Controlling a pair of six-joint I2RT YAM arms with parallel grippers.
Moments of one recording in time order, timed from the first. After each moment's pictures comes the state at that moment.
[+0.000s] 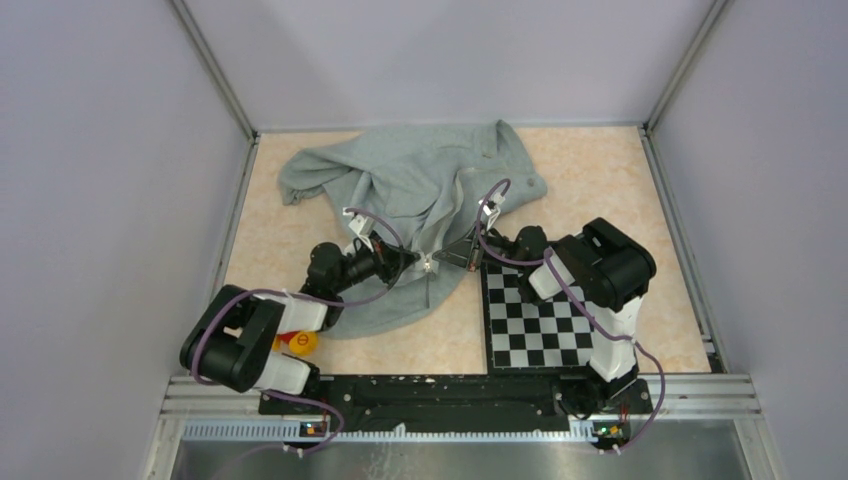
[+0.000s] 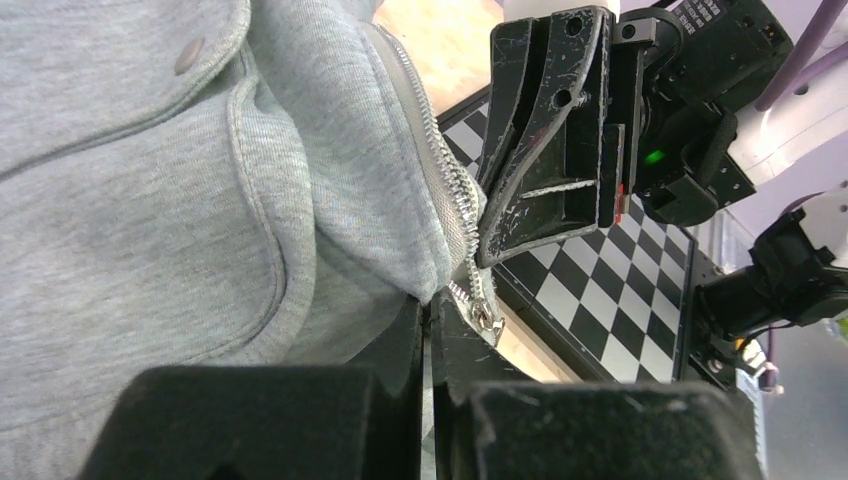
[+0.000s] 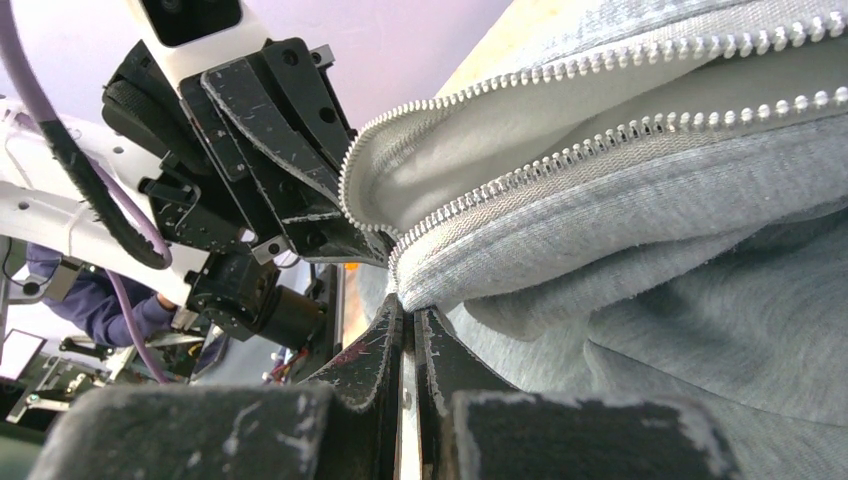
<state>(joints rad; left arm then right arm) -0.37 1.40 0.29 1.08 0.63 -0.50 0.55 1.96 0.60 1.50 -0.76 0.92</state>
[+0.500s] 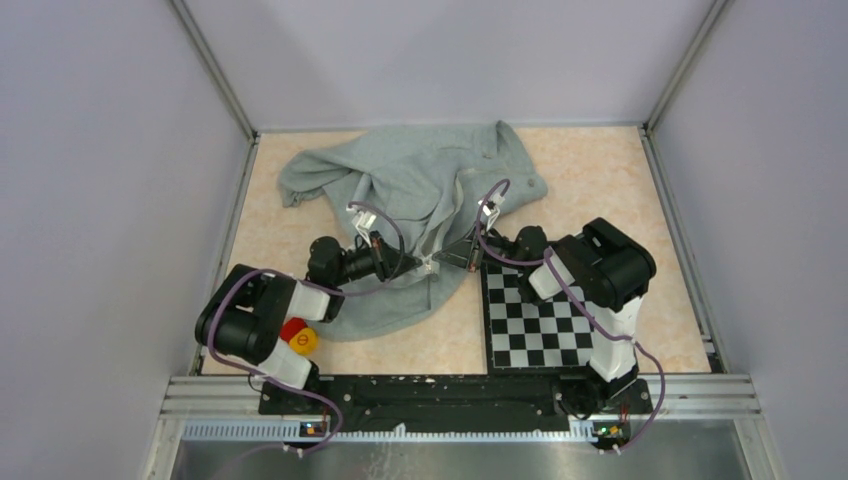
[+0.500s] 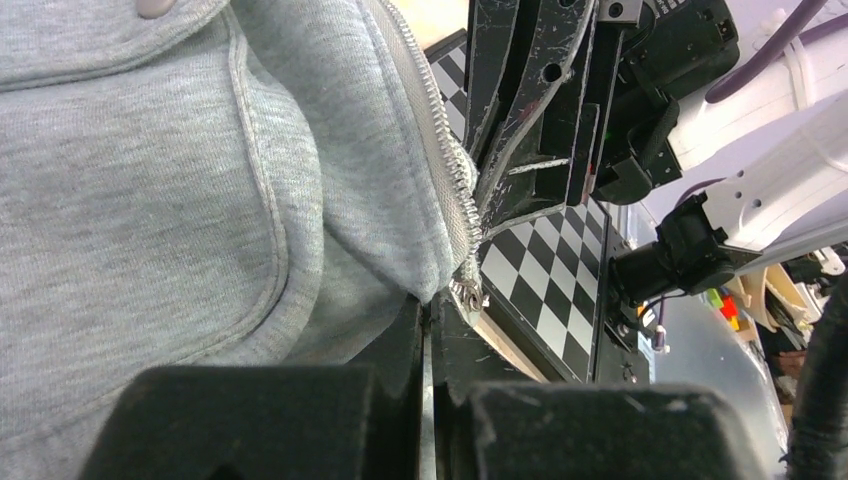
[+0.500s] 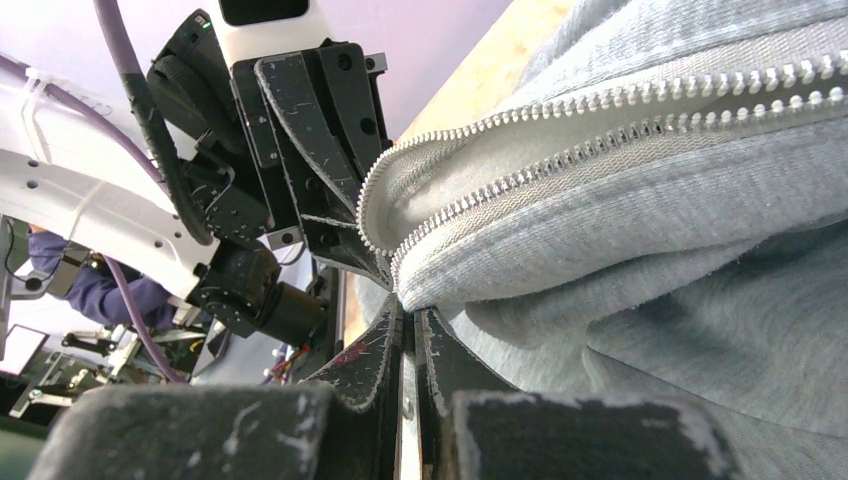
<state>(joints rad) -0.31 1.56 0.31 1.20 0.83 -0.68 0.55 1.96 0.60 1.50 -0.77 0.92</state>
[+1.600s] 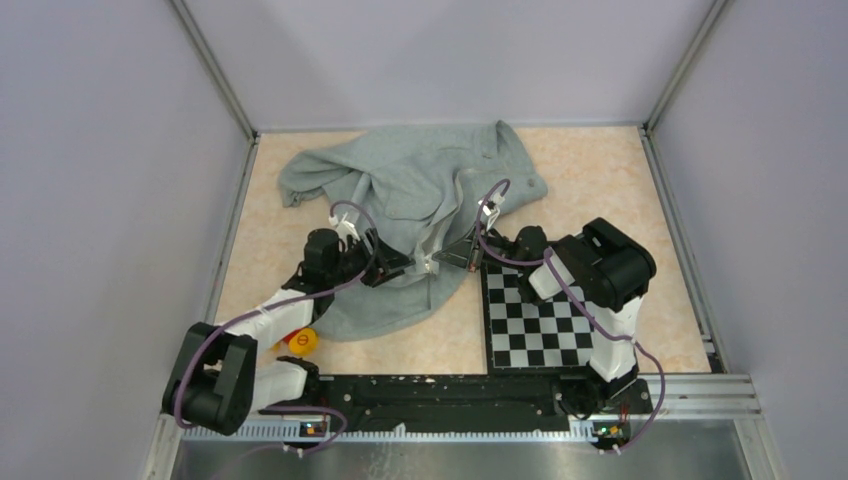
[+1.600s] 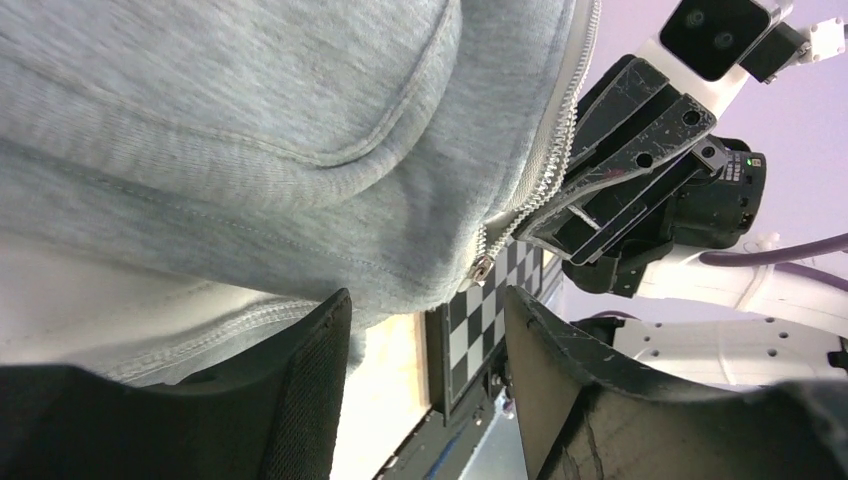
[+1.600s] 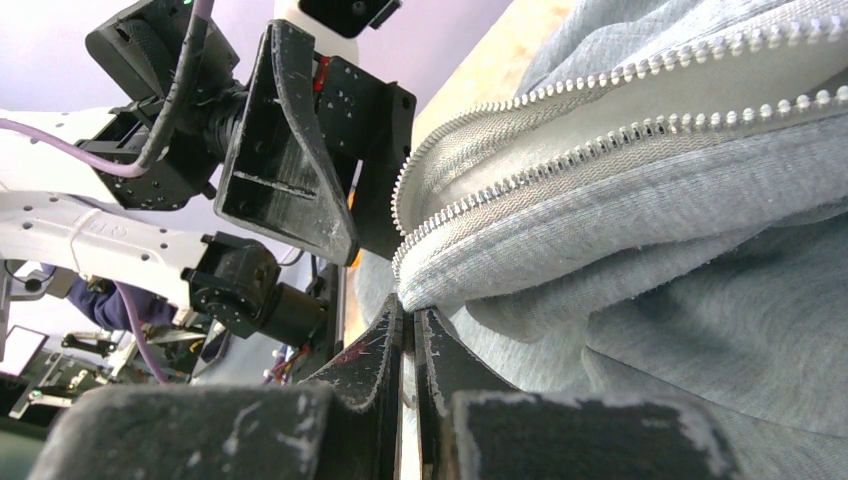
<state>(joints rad) -0.30 1.19 0.41 0.35 0.60 -0.97 0.55 1.96 0.60 1.50 -0.76 0.92</state>
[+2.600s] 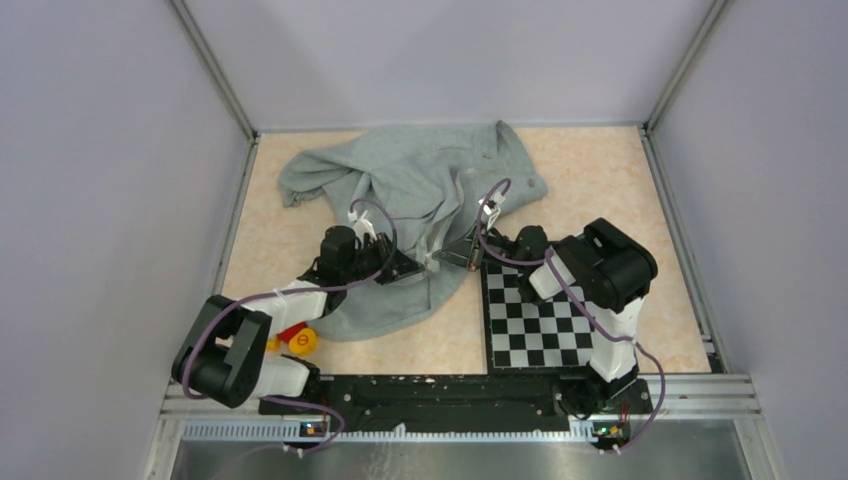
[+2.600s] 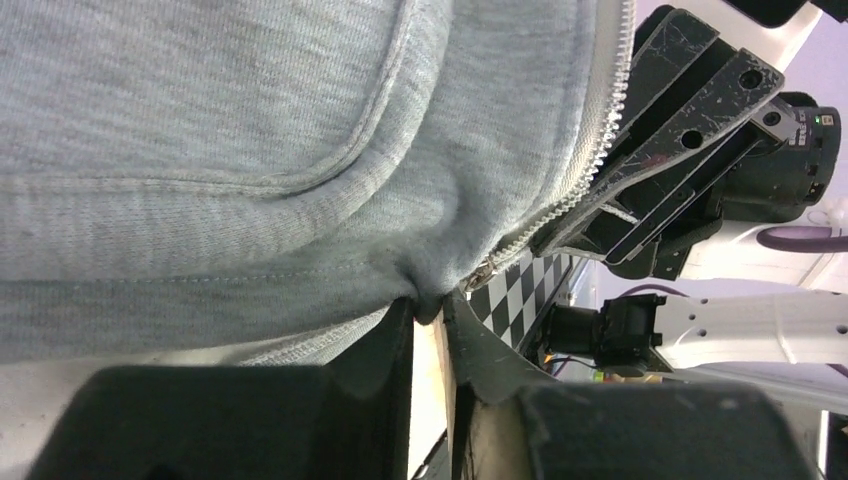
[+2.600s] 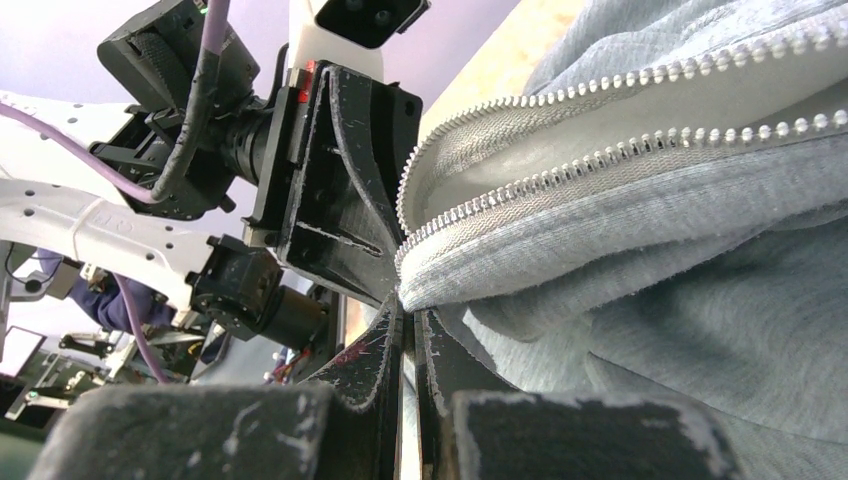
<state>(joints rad) -0.39 1.34 0.44 0.46 0.58 -0.92 0.55 1.95 0.60 1.50 -0.76 0.92</state>
